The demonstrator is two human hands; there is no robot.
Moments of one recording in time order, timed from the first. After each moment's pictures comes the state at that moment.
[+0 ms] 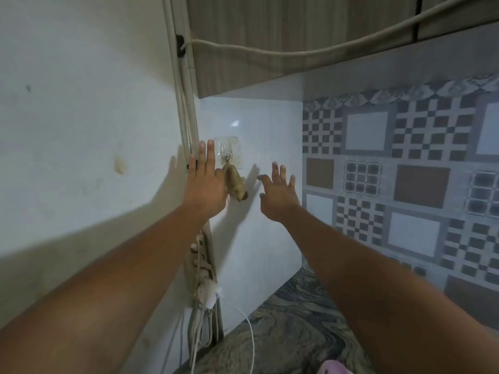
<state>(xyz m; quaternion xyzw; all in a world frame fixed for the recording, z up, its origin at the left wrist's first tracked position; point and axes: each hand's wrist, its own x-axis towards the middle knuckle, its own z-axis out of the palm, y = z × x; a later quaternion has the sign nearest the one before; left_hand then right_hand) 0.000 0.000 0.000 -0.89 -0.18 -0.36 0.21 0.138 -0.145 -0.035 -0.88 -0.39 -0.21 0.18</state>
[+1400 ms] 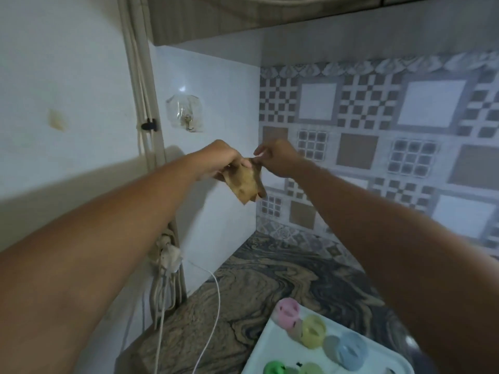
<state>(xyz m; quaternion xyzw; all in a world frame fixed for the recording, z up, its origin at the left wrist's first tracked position) 0.016 -0.083 0.016 -0.88 -0.10 -0.08 -0.46 0.126 -0.244 -0.006 -0.88 -0.34 -0.12 0.32</state>
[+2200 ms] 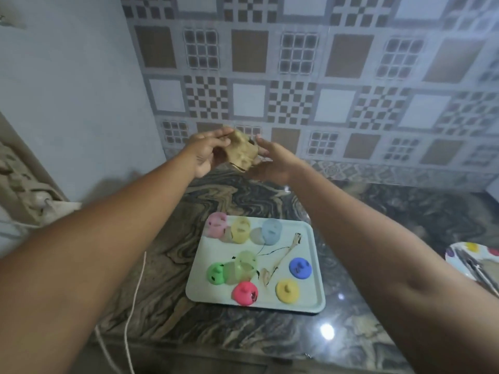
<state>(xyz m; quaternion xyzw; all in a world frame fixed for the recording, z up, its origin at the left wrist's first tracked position) 0.047 -0.239 -0.161 -0.61 0.03 0.11 -0.78 0.038 -0.429 -0.185 -0.57 0.08 0.16 0.80</state>
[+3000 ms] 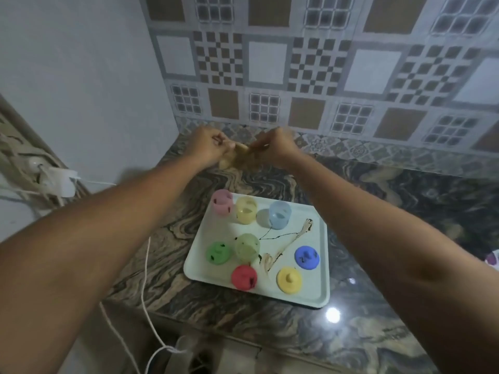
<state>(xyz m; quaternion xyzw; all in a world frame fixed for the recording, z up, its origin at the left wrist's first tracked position) 0.056 -0.237 -0.227 -0.93 0.02 -0.08 -0.36 0.065 -0.435 -0.229 -0.93 -0.11 0.00 0.36</state>
